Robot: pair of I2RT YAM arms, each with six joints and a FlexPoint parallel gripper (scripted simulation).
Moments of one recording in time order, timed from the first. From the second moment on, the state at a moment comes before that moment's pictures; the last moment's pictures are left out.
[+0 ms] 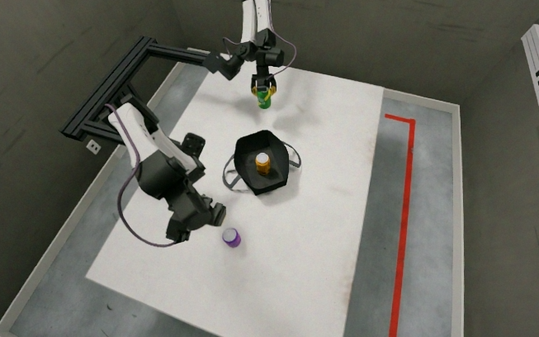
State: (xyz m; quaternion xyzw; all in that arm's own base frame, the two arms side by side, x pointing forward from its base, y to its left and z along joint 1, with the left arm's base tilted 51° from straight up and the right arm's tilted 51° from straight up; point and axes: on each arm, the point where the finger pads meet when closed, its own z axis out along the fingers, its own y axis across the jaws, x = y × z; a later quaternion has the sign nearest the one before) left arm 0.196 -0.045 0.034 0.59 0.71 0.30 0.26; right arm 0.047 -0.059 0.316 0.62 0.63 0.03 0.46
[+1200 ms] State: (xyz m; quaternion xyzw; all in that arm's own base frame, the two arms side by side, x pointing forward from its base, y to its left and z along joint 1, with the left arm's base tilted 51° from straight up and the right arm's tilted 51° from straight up) left arm 0.218 -0.087 0.015 0.58 0.71 0.30 0.27; right arm 0.047 -0.059 0.316 0.62 0.63 0.03 0.46
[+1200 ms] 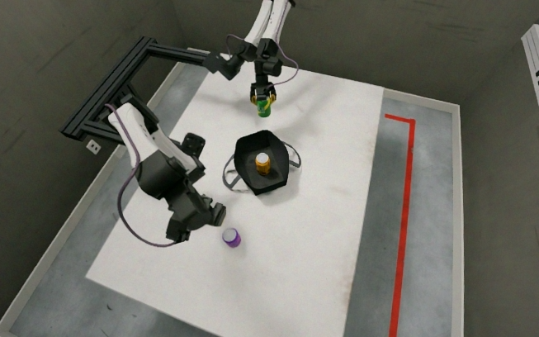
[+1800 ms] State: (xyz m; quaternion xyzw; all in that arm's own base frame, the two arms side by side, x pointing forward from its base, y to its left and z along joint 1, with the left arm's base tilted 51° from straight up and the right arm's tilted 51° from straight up) left arm 0.216 -0.086 0.016 0.57 0.71 0.30 0.28; right arm 0.047 -0.059 0.316 0.62 0.63 0.03 0.46
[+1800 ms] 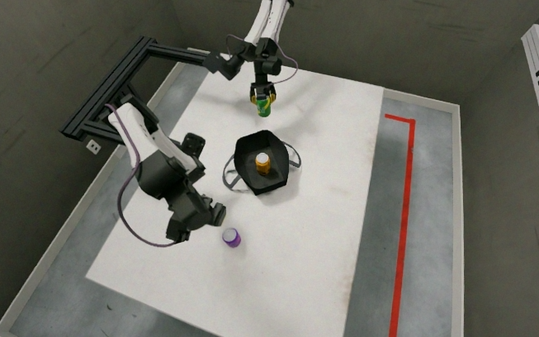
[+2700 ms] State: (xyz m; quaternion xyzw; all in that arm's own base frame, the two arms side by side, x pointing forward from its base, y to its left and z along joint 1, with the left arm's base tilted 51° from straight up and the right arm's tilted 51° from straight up) left arm 0.219 -0.110 -0.002 0.58 0.71 0.30 0.27; right arm 0.047 -0.059 0.316 0.62 0.63 0.03 0.46
